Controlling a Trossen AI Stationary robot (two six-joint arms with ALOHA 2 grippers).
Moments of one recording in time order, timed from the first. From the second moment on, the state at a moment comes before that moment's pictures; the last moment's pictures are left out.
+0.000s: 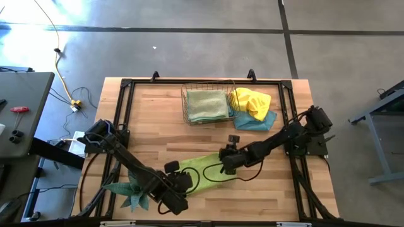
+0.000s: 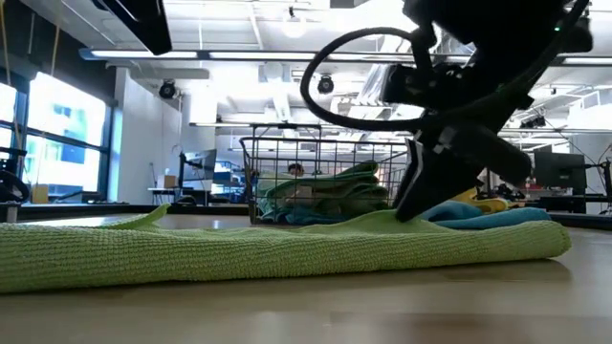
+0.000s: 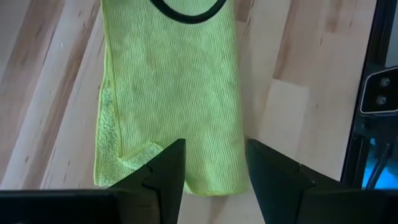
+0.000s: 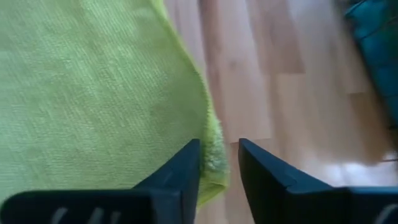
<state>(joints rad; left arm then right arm) -0.56 1.91 1.58 -0.96 -0.40 -0.89 0.37 1.77 0.91 -0.25 0.47 0.29</state>
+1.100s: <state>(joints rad) -0.57 1.91 1.58 -0.97 -0.40 -0.93 0.43 1.69 0.98 -0.47 0.30 0.56</state>
